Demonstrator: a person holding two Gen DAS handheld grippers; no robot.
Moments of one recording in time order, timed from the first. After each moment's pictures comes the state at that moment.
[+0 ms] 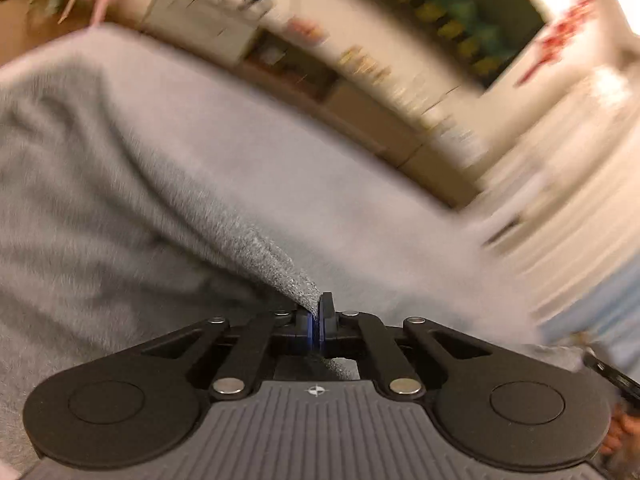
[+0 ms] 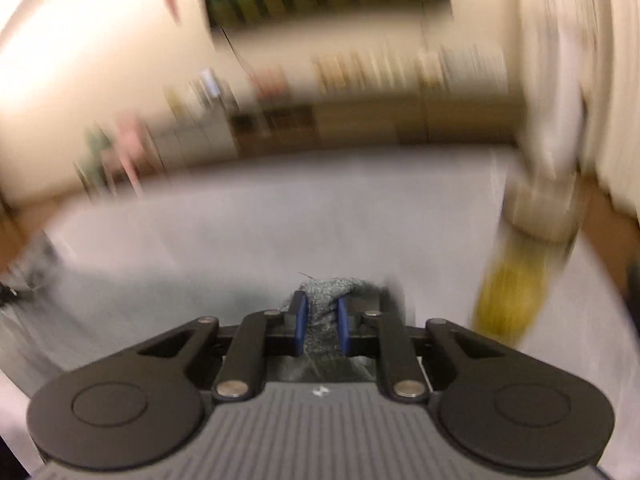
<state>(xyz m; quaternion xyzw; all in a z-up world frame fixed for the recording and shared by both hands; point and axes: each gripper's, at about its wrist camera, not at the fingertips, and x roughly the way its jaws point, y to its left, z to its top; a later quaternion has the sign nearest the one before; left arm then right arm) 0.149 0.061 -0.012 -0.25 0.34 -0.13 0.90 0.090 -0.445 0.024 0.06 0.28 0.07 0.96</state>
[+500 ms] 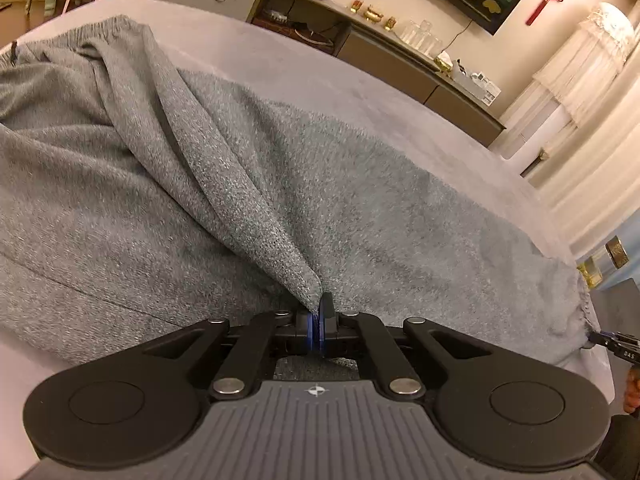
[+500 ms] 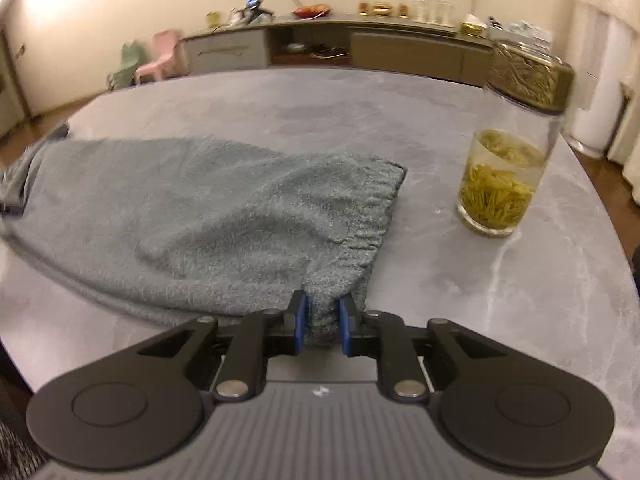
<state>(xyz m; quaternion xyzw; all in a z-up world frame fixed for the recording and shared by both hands) 0.091 0.046 -0.068 -0.19 0.41 -0.10 0.89 0.057 -0.470 -0.069 -0.02 0.43 0.12 0.90</state>
